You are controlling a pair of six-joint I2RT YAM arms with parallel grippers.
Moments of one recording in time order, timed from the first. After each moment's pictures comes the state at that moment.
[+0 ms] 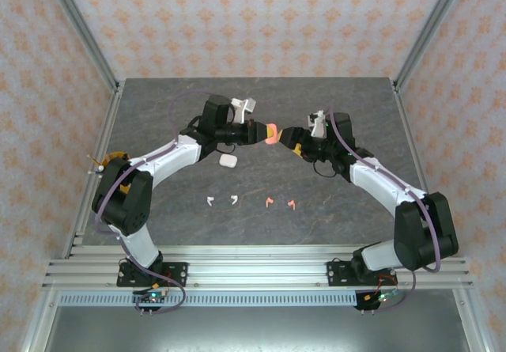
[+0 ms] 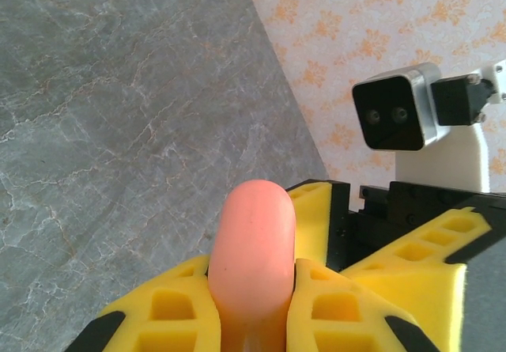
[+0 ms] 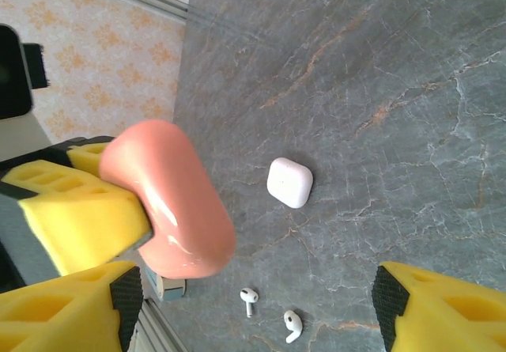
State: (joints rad) left arm -0.44 1.74 1.21 0.02 0.69 -0.65; right arm 0.31 1.40 0.86 -0.01 -0.63 0.79
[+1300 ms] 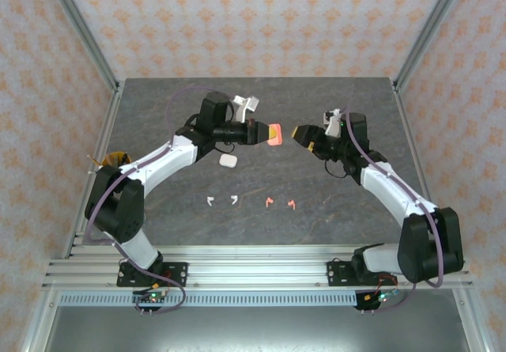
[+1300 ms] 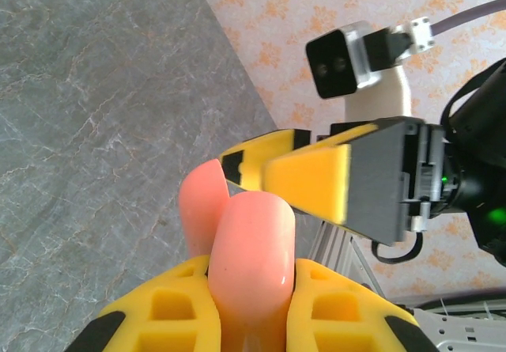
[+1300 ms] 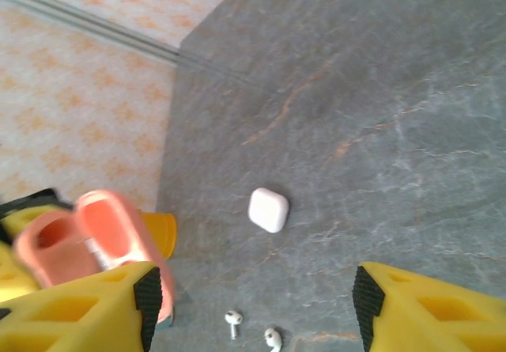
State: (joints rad) left arm -0.46 1.66 1.23 -0.03 0.77 -0.62; right arm 0.22 1.30 0.83 -0.06 -0.62 0.75
